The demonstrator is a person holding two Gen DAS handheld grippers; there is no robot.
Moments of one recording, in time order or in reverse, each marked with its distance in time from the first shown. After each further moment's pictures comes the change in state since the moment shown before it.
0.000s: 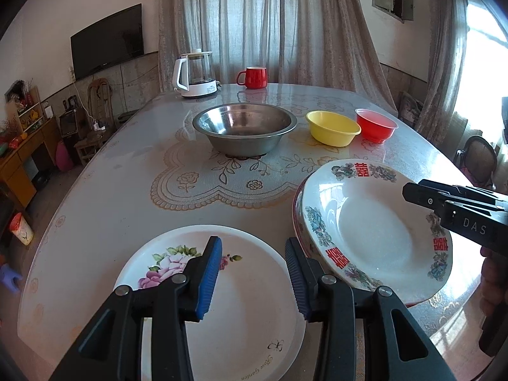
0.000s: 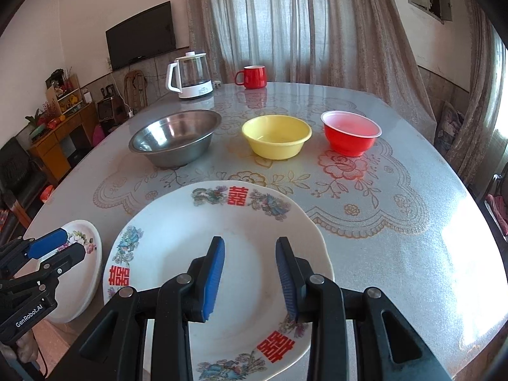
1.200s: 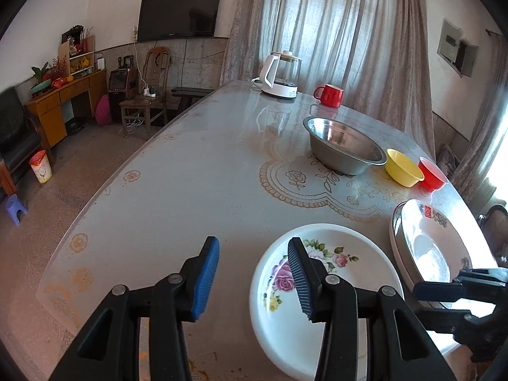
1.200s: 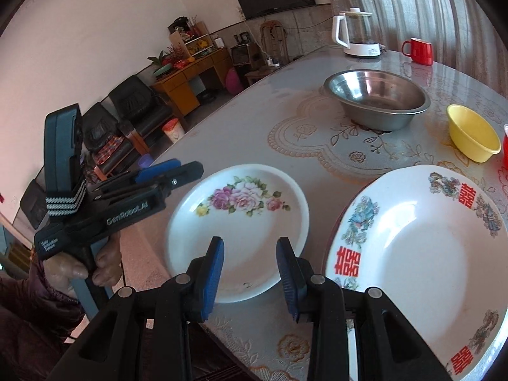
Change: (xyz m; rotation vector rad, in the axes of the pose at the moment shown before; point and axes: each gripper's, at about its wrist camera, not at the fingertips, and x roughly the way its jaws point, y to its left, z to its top) left arm -0.018 0.125 -0.025 -0.284 -0.020 0.093; right arm 0.018 0.126 -0.015 -0.268 0.232 0.605
